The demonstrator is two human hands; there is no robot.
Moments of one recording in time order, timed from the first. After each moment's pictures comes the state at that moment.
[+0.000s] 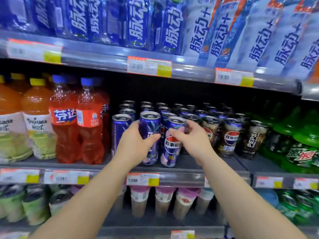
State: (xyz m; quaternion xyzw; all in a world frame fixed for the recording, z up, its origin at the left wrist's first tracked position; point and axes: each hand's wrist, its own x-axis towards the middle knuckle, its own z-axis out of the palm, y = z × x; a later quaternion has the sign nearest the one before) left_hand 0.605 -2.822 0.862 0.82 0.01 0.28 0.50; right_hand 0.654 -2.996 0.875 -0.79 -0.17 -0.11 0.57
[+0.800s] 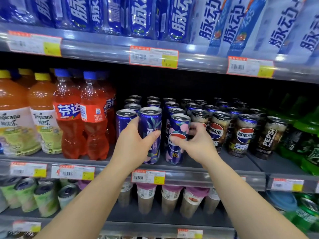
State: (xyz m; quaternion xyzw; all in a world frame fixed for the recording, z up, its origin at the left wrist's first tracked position) left_hand 0.589 -2.818 0.857 0.81 0.01 0.29 0.51; right_hand 0.665 -2.996 0.853 -0.84 -0.13 -0.08 0.52
